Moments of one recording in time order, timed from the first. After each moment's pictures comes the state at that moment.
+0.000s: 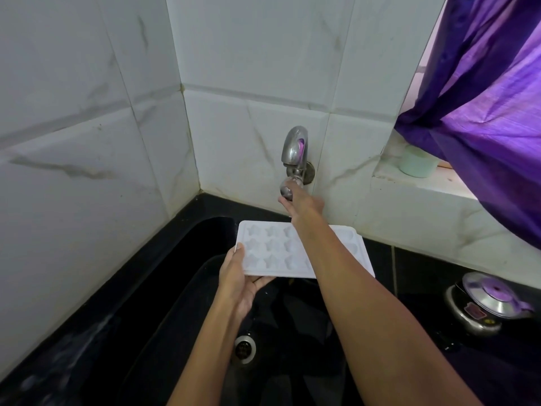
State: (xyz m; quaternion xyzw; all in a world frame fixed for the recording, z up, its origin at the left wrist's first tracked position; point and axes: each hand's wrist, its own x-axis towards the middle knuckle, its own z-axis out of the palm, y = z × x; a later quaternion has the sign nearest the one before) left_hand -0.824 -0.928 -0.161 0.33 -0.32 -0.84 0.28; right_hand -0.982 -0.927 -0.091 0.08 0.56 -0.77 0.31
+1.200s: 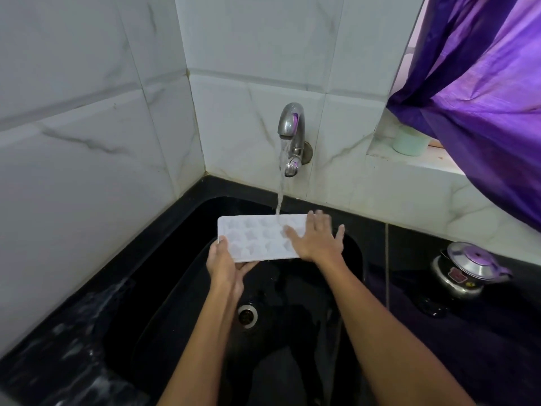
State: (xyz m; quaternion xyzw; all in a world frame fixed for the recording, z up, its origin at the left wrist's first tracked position) left_hand -0.798 -0.912 -0.188 0.41 -0.28 -0.78 0.38; right_hand -0.944 -0.828 -0.168 -0.32 0.94 -0.06 0.14
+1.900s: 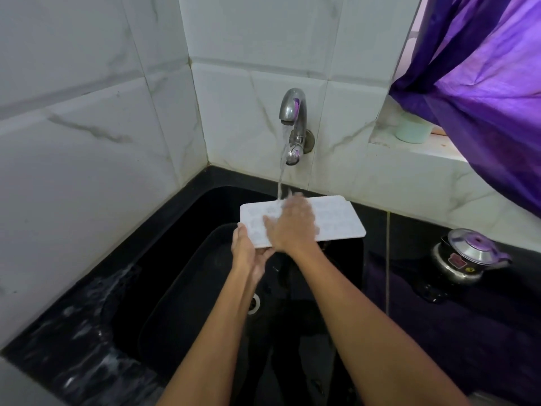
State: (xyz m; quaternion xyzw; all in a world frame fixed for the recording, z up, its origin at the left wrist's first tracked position) left_hand -0.817 -0.897 -0.194 0.38 -0.26 -0.83 0.32; right_hand -0.901 -0.856 -0.162 -0.36 0.92 -0.11 0.08
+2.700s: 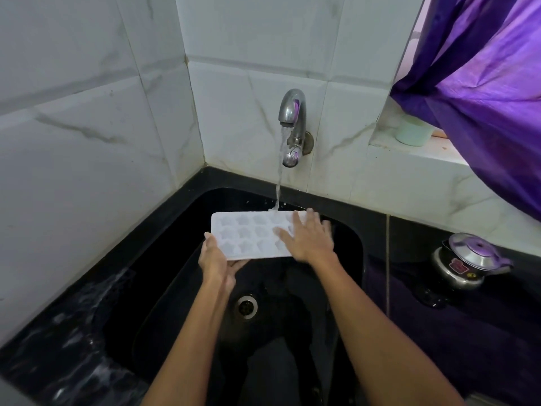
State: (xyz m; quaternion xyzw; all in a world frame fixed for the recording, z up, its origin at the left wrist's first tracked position) left_hand -0.789 -0.928 -0.211 0.44 -0.27 -0.77 0.37; right_hand -0.934 -0.831 -0.184 -0.38 0.91 -0.08 0.14
